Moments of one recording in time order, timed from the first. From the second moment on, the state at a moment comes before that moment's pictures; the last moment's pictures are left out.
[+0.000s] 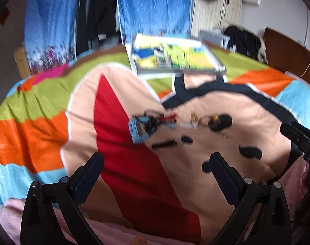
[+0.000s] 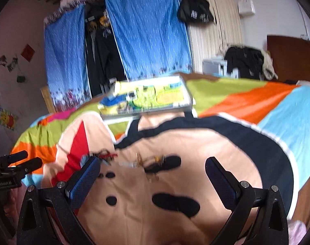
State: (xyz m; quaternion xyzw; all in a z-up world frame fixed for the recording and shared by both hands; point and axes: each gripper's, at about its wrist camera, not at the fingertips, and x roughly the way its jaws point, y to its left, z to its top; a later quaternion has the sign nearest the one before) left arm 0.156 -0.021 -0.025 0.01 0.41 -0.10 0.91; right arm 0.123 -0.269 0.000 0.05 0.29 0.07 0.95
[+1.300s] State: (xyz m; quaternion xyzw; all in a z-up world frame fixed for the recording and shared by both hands) left arm 0.280 -0.038 -0.124 -0.01 0.54 -0.15 0.83; right arm 0.268 -0.243 -0.129 0.01 0.54 0.13 0.83
